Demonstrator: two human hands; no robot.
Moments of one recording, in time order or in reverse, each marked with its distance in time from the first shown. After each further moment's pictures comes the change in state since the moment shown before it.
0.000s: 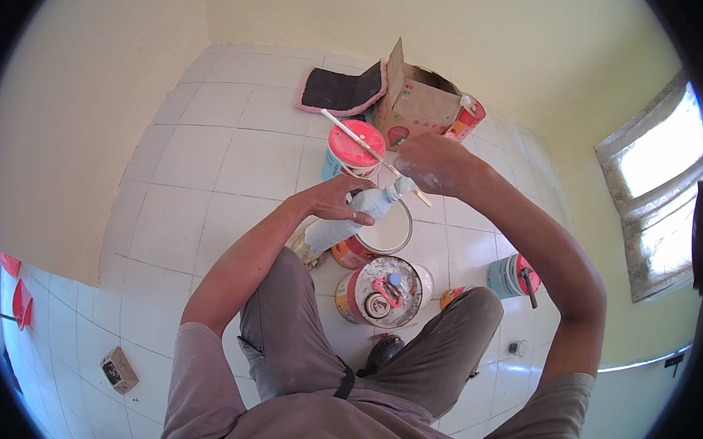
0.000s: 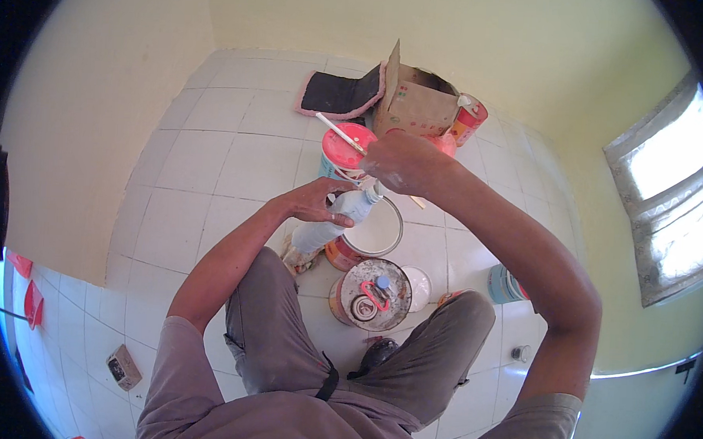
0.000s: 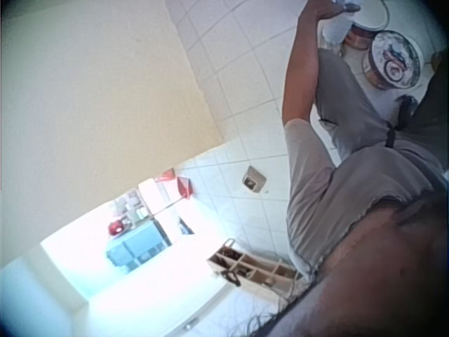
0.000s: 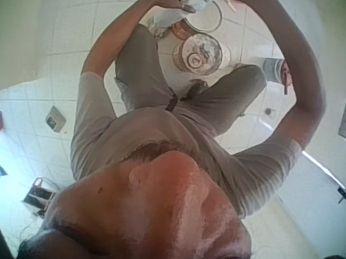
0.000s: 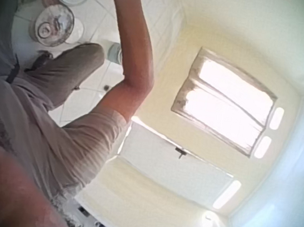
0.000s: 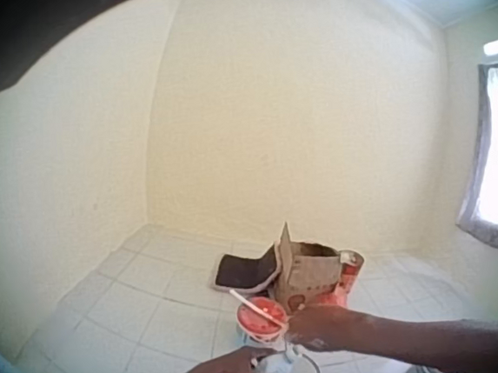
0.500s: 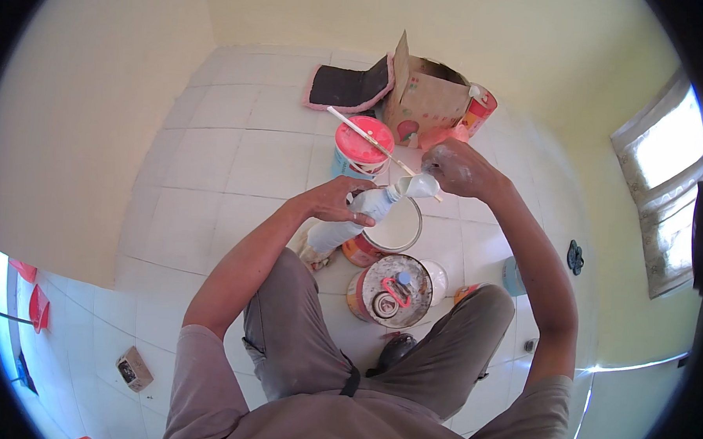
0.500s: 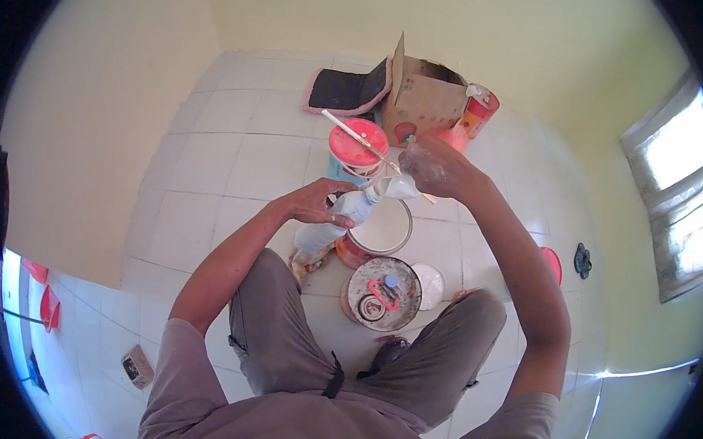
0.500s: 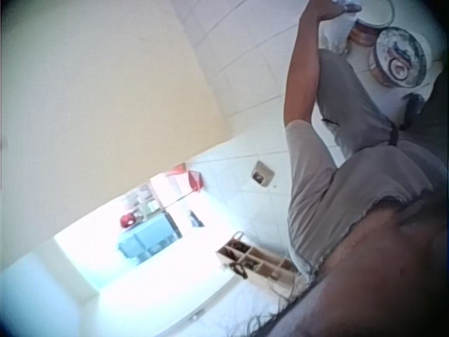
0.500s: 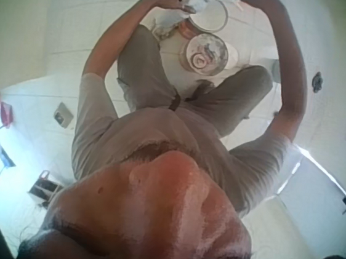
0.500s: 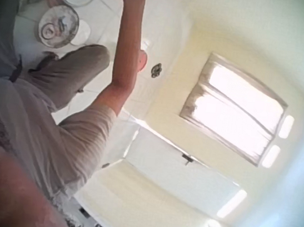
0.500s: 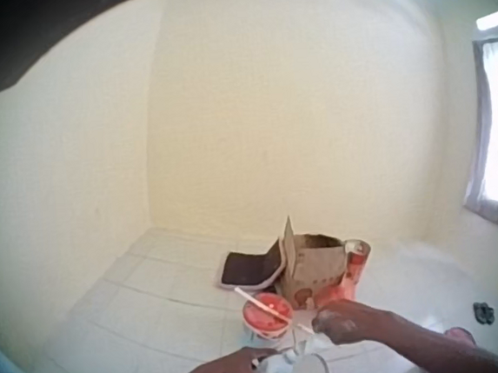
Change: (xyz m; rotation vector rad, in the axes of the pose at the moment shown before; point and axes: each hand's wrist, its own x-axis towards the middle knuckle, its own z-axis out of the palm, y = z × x) left_hand 0.000 -0.007 0.001 0.029 -0.054 -0.088; right_hand -0.037 0.025 0.068 0.517 0.244 0.256
